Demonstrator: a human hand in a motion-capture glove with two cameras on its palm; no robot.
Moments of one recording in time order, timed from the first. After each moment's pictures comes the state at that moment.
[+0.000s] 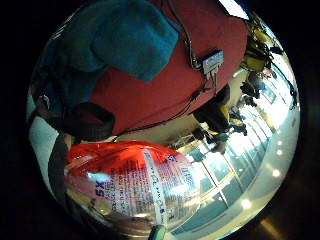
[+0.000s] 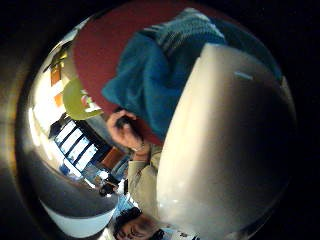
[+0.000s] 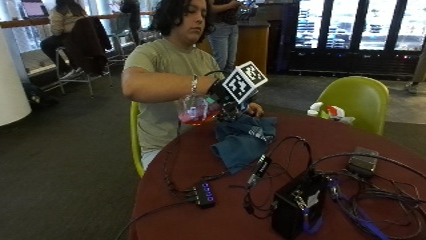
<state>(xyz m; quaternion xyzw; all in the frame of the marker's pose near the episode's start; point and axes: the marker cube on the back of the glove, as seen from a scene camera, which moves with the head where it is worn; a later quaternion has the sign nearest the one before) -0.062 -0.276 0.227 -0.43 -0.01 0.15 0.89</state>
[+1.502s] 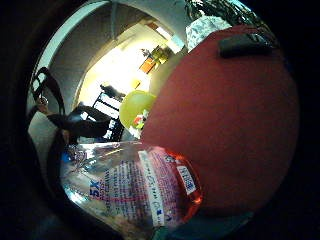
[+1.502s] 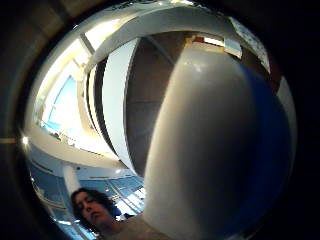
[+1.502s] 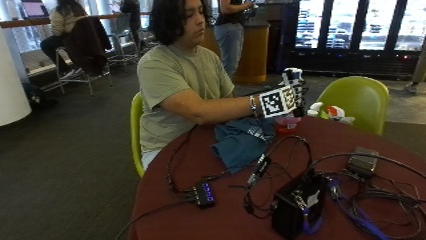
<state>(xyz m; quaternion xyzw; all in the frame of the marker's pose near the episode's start) -0.221 -0.448 0.302 0.14 -0.59 0.00 0.80</state>
